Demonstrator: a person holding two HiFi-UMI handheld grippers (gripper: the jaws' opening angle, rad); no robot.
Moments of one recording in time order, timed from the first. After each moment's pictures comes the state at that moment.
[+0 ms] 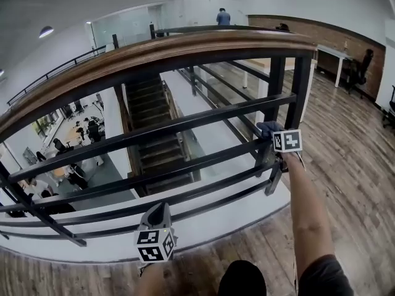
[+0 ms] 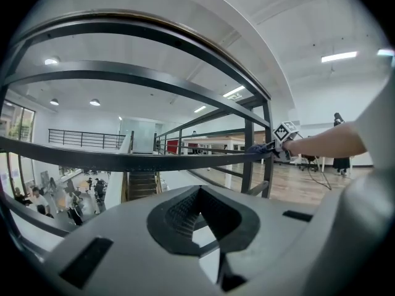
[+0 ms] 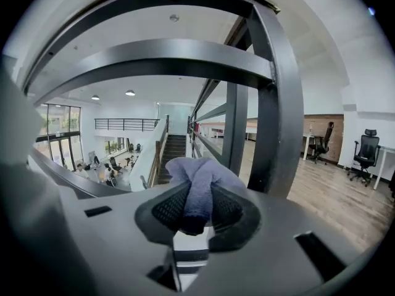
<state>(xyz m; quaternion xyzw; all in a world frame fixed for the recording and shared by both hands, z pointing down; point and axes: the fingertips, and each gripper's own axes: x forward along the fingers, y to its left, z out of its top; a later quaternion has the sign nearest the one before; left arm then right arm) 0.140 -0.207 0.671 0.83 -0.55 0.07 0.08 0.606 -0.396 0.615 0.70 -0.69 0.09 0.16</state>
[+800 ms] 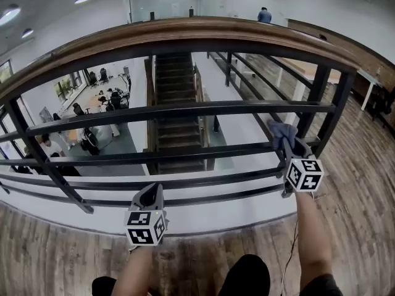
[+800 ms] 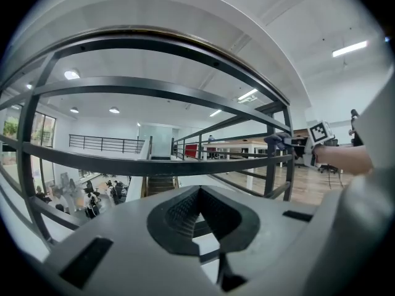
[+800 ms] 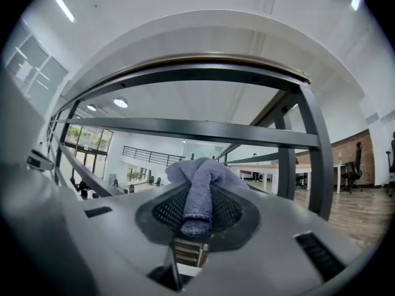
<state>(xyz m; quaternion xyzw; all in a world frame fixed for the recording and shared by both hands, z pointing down) 0.007 -0.183 0.658 0.78 -0.62 0.06 0.07 0.421 -0.304 0.554 0.62 -0.78 -0.08 0.03</state>
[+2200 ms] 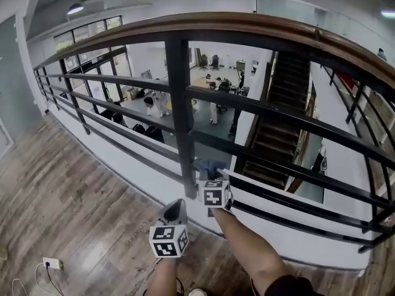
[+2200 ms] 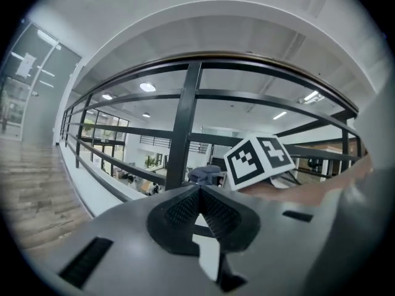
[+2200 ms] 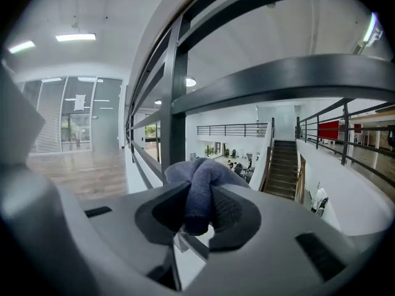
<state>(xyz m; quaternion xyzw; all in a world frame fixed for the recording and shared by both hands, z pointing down) -0.453 -0.009 0.746 0.57 -0.81 0.00 0.12 -0.473 -0.183 0.772 0.31 -0.94 0.04 0.15</state>
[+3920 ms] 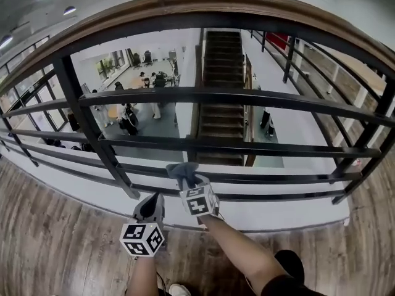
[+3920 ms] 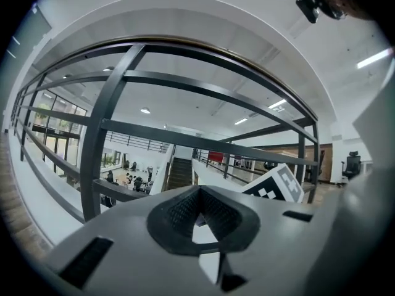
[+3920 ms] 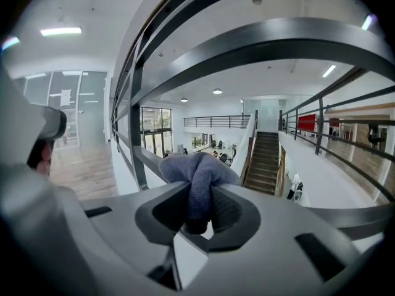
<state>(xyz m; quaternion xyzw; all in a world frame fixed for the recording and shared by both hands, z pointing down) -0.276 -0.116 0.727 0.71 -0.69 -0.01 0.10 -0.239 -0.243 0.808 0.36 -0.91 0.07 0.19</state>
